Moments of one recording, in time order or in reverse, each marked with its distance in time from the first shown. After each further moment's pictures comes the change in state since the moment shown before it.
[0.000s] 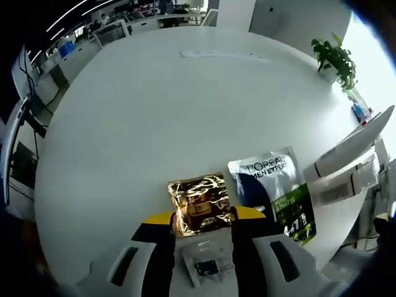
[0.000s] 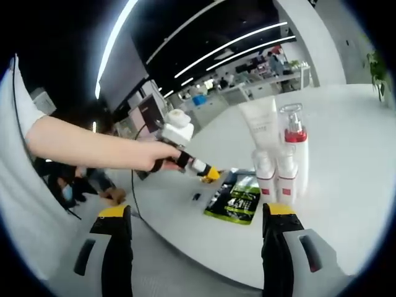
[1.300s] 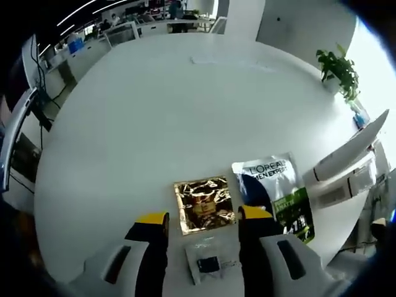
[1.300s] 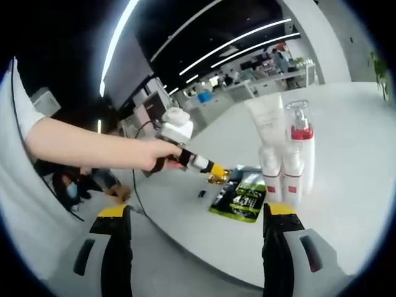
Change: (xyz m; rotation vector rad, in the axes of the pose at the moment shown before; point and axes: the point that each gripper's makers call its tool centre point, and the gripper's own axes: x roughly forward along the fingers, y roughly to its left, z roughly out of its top) left arm -0.009 0.014 0.006 -0.023 -0.057 -0.001; right arm 0.001 0.007 -0.004 -0.003 0.021 0.035
